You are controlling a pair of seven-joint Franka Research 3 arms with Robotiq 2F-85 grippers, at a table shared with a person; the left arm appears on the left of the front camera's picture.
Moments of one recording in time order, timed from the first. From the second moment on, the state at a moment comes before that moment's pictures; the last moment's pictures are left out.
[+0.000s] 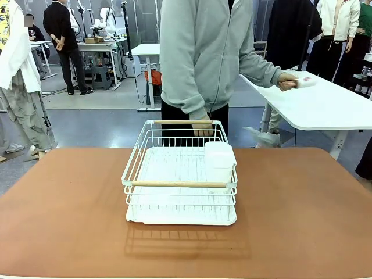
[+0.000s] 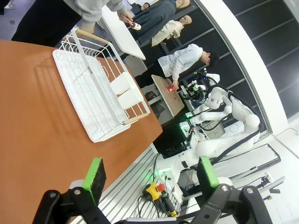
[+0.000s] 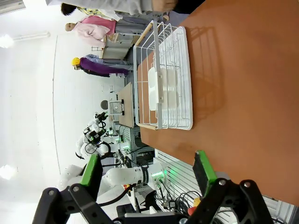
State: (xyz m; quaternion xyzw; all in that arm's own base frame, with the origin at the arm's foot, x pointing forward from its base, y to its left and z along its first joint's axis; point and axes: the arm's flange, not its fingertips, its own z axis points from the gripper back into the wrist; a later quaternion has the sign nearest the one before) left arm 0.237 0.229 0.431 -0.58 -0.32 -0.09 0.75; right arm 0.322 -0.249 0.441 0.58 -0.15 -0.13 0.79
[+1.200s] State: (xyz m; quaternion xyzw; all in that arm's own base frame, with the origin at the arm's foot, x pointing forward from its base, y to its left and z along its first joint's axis) left arm 0.237 0.229 0.431 -0.58 -0.32 -0.09 0.75; right arm 0.322 -0.249 0.441 0.58 -0.15 -0.13 0.79
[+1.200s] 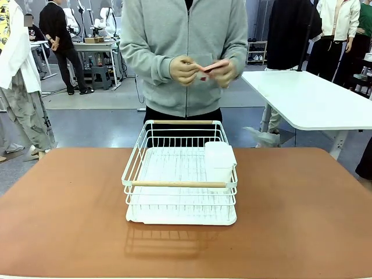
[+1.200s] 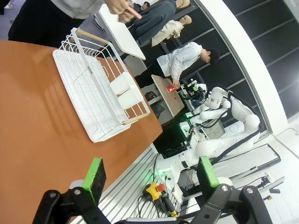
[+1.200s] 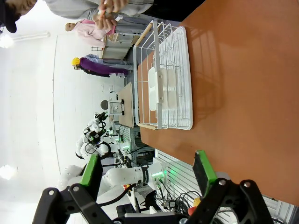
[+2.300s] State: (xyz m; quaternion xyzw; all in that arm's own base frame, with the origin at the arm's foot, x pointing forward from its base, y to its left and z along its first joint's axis) left arm 0.237 0.229 0.431 -0.58 -0.32 -0.09 0.75; right arm 0.322 -0.249 0.441 0.58 -0.15 -0.13 0.79
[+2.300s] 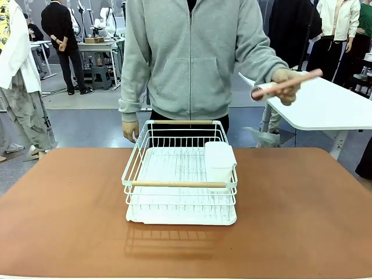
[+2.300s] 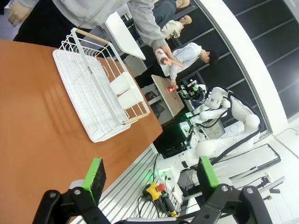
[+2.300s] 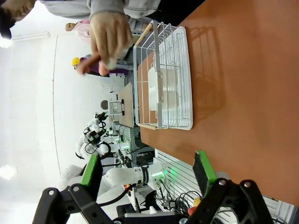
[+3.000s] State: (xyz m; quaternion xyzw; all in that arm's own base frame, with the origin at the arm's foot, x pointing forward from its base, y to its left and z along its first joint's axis) left arm 0.237 0.229 0.431 -0.58 -0.32 -0.09 0.75; right arm 0.322 -0.247 0.444 0.58 -0.15 -0.13 0.79
